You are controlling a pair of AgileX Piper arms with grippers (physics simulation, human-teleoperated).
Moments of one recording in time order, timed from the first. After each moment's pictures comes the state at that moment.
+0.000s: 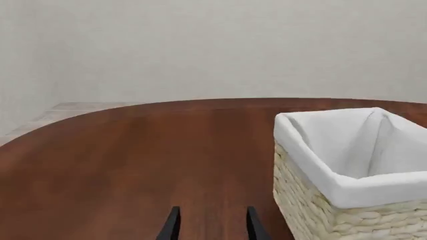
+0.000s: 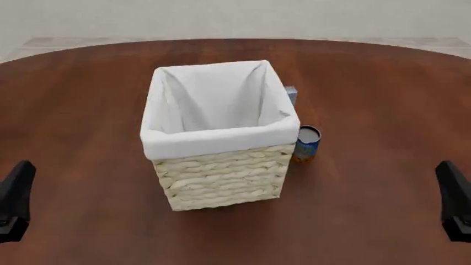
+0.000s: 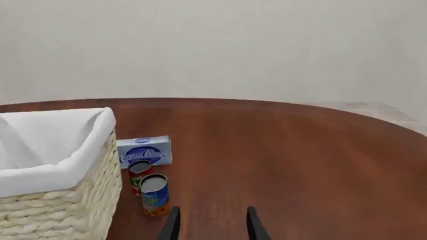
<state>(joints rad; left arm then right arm) 0.00 0.00 0.00 0.00 0.00 0.00 0.00 0.00 0.00 0.00</state>
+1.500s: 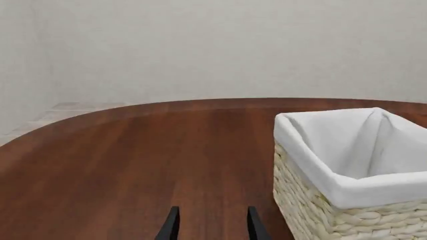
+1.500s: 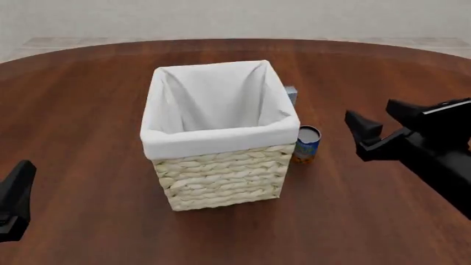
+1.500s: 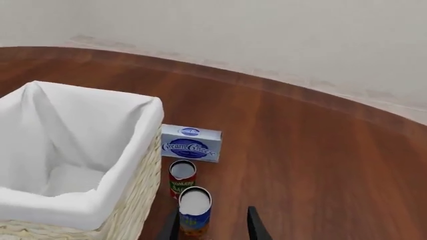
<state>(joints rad) 0.00 0.01 0.00 0.00 0.00 0.26 1.03 -0.28 -0.55 -0.09</state>
